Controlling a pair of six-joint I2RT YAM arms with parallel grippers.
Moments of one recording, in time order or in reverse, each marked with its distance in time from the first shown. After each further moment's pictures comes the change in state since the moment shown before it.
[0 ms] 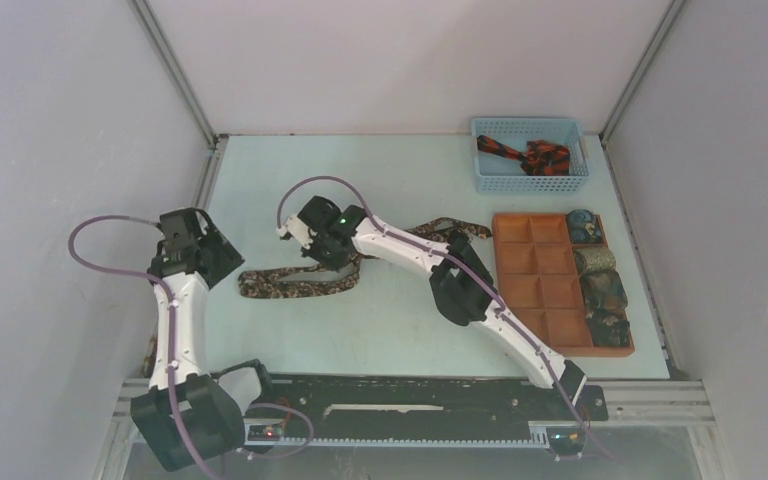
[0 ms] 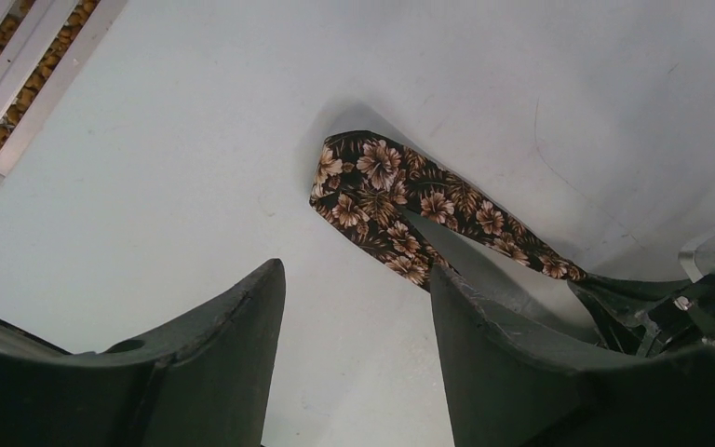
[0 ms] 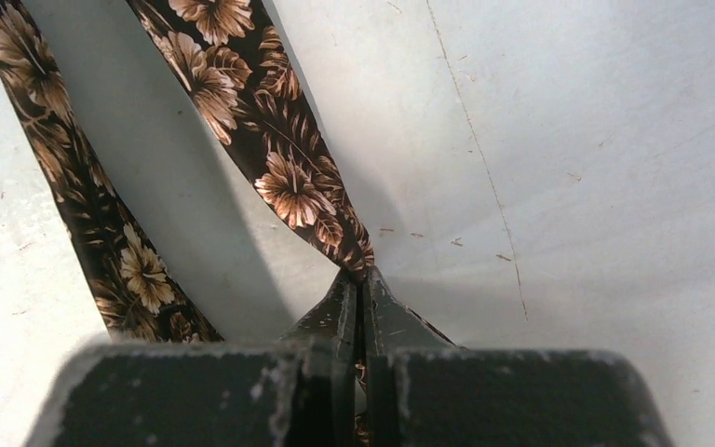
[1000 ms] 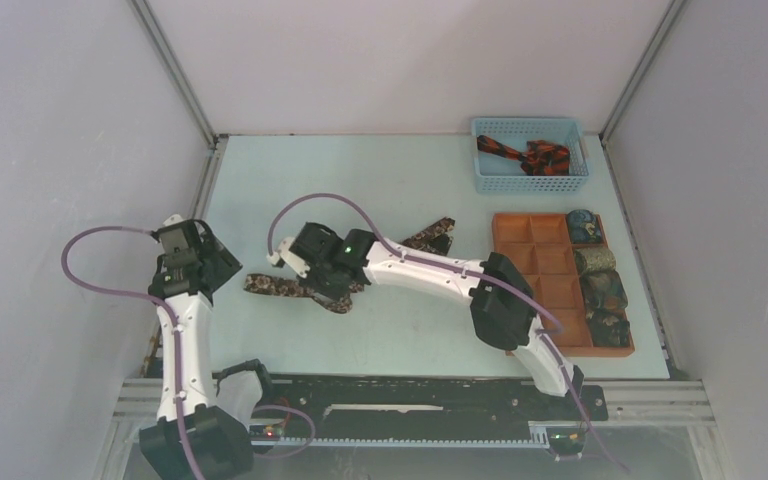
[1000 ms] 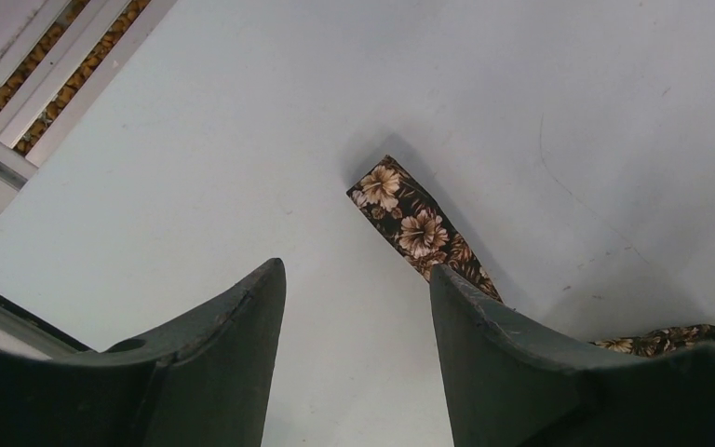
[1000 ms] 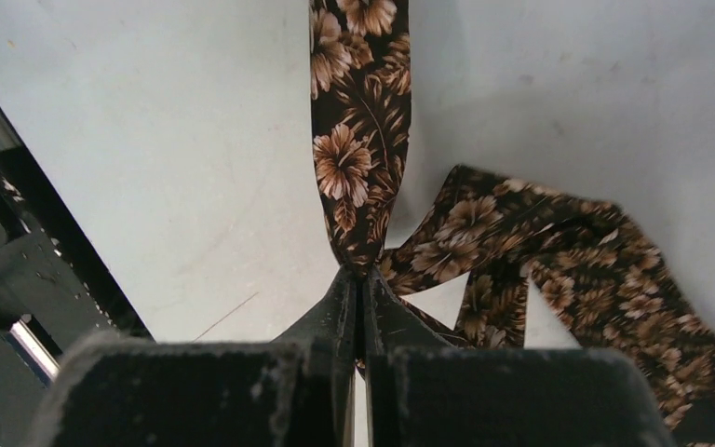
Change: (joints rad) left arm 0.002 -0.141 -0.059 0.012 -0.049 -0.015; right arm 0.169 -0.413 -0.418 0.033 0.115 0.146
